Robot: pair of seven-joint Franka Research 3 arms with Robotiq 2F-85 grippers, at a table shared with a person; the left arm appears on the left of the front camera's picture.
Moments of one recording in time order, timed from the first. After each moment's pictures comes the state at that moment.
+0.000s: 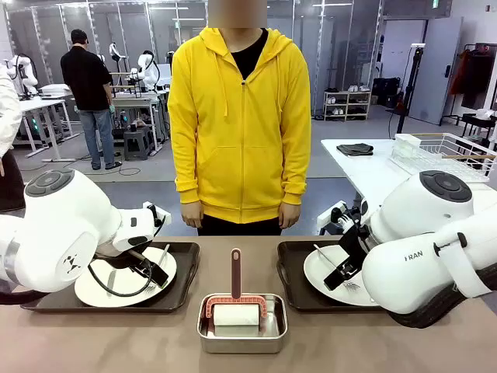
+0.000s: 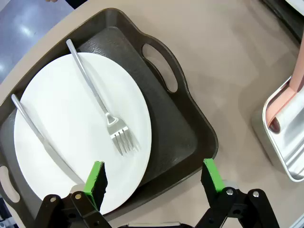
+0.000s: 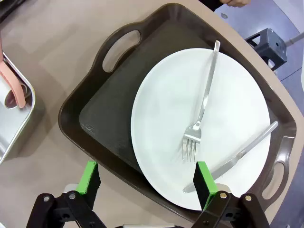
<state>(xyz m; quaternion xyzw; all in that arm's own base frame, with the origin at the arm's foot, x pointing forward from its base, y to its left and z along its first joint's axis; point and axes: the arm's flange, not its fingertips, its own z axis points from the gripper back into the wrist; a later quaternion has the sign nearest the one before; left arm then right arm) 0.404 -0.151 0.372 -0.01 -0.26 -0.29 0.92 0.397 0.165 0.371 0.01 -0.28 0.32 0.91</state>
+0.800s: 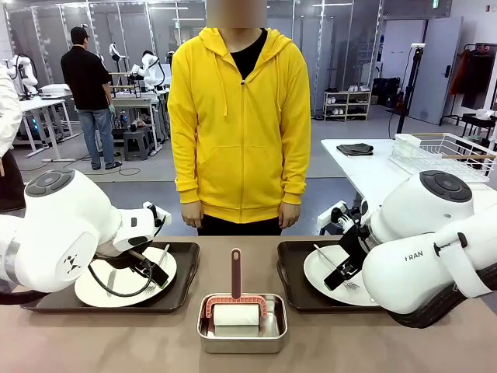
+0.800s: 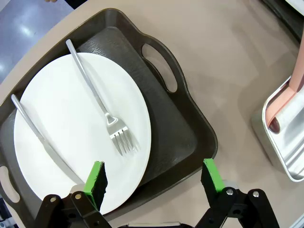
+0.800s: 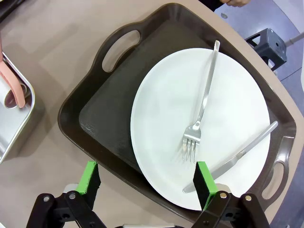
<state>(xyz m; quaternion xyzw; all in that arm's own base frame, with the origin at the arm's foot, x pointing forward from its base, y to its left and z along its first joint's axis) 0.403 -0.151 0.372 -0.01 -0.26 -0.29 0.92 0.397 0.165 0.371 0.01 -0.28 0.32 0.91</state>
